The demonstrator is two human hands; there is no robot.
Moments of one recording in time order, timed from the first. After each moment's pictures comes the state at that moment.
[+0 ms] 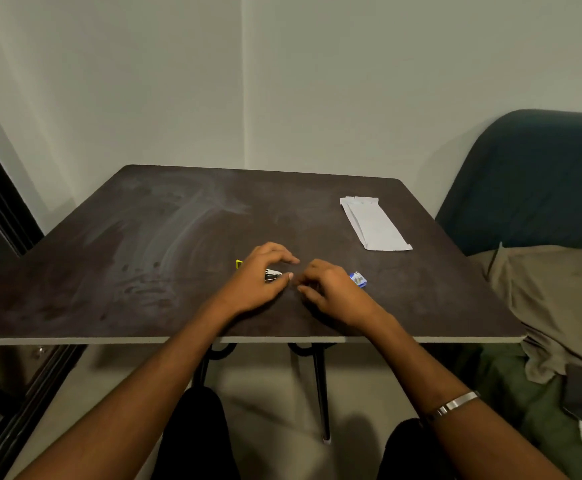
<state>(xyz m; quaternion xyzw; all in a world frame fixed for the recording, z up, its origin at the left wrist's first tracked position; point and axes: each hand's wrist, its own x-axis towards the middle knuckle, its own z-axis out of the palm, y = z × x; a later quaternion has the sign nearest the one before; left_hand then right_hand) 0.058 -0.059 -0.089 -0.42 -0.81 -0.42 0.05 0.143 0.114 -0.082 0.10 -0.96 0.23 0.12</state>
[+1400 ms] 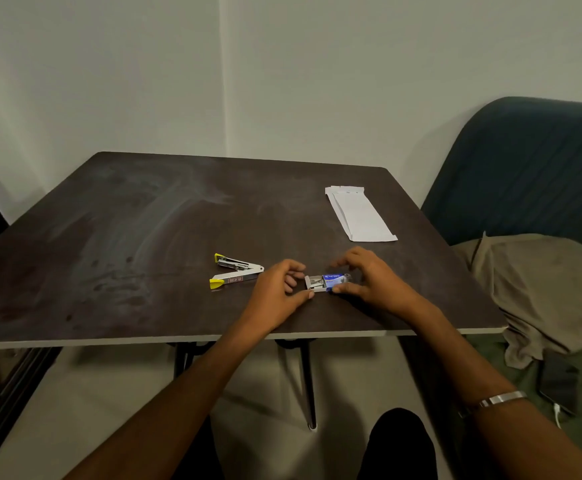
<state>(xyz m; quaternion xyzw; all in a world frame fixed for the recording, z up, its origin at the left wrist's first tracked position) 0.101 0.001 -0.117 -0.29 -0.81 -0.50 -0.01 0.160 0.211 -0.089 0.02 -0.97 0.23 0.07</state>
